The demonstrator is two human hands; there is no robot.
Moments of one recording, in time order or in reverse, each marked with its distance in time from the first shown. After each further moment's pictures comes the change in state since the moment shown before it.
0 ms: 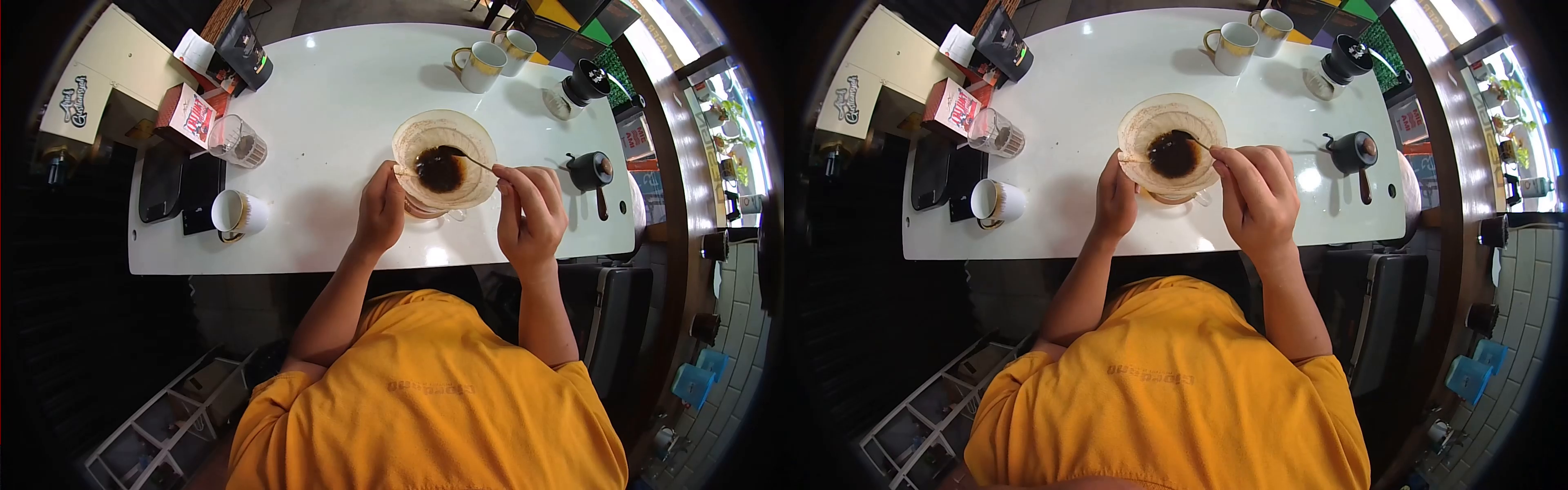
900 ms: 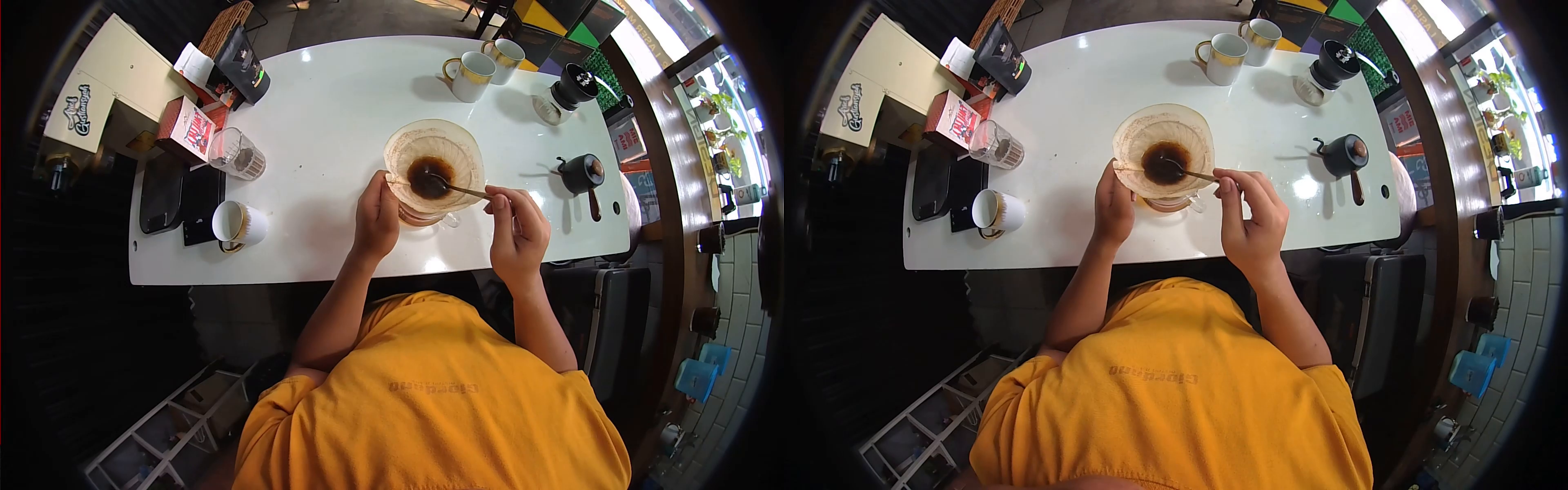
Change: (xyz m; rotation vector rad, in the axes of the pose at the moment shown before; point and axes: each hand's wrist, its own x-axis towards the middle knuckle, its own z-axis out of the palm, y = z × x) left_hand 0.000 -0.006 0.003 -0.030 0.050 -0.049; right_hand -0.034 -0.001 0.001 0.276 0.001 0.394
